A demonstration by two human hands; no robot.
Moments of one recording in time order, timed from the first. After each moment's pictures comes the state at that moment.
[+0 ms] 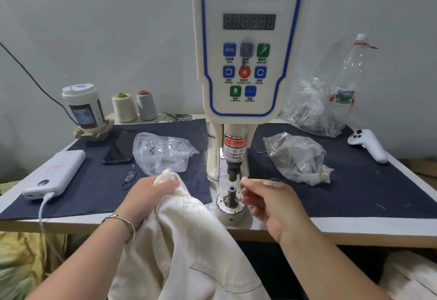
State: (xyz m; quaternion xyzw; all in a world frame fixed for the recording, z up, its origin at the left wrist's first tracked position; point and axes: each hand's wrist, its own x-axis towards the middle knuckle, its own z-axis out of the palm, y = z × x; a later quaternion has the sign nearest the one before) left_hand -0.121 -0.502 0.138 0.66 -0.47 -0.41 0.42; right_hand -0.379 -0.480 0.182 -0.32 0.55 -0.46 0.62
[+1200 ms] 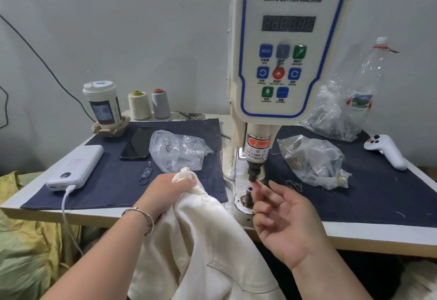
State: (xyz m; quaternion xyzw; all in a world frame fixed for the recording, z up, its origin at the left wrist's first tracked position) left_hand -0.118 -0.503 0.141 0.67 -0.49 -0.40 0.40; right_hand -0.353 -0.441 0.200 -0.08 0.38 -0.52 0.77
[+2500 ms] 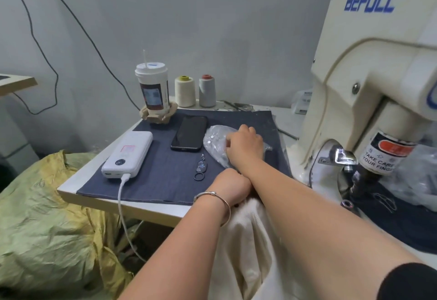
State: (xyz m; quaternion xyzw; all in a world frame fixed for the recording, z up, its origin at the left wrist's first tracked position) left_hand -0.112 -0.544 0.139 0.71 -0.57 -0.35 0.21; right_hand -0.154 -0.637 0.141 -0.80 0.58 -0.17 -0.03
